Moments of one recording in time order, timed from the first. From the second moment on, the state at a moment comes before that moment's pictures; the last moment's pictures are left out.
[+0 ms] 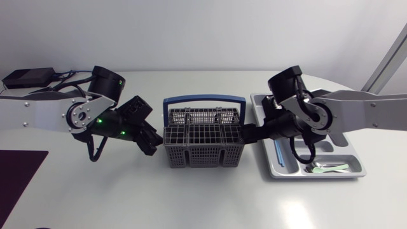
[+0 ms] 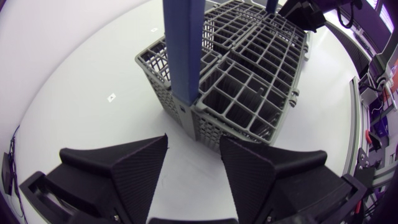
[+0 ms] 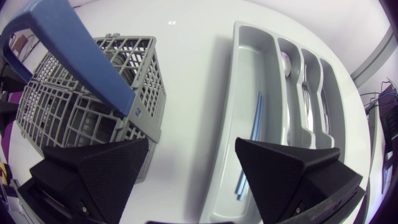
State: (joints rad) left arm -0.31 1.59 0.89 -0.26 0.31 0.47; right arm 0.40 1.57 0.88 -0.28 0.12 0.16
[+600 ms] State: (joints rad) left arm -0.24 1.67 0.97 -0.25 0.31 0.50; right arm 0.45 1.67 0.97 -0.28 0.19 0.21
